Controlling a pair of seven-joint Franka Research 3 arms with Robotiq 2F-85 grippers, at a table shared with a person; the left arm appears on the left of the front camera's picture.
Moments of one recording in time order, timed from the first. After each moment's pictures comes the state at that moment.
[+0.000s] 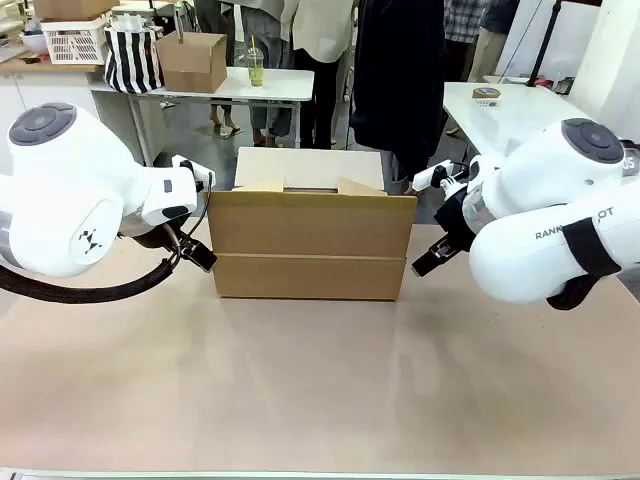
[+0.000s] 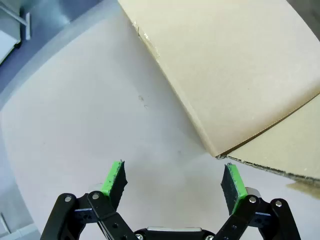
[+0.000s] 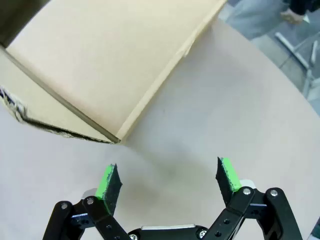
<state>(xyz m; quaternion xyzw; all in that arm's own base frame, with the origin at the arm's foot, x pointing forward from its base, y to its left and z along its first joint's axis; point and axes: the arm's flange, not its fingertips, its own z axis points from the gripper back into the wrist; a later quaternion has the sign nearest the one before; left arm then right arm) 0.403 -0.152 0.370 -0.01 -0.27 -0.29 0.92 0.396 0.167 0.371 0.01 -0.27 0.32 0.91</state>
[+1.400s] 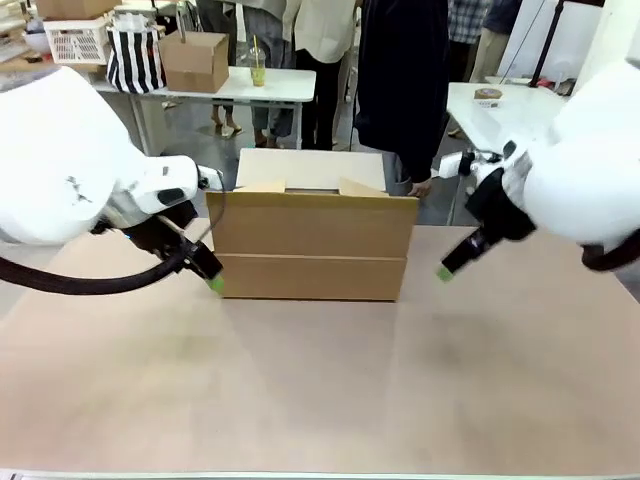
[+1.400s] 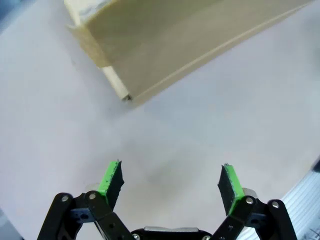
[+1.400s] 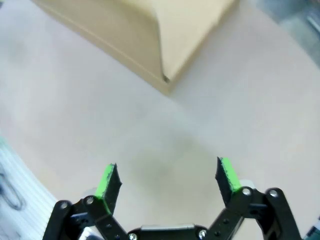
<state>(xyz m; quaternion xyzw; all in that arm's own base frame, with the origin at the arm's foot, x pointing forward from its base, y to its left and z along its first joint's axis) 0.363 -0.164 0.420 -0.13 -0.19 -0.31 0.92 0.349 0.143 0.456 0.10 -0.21 0.32 0.92</state>
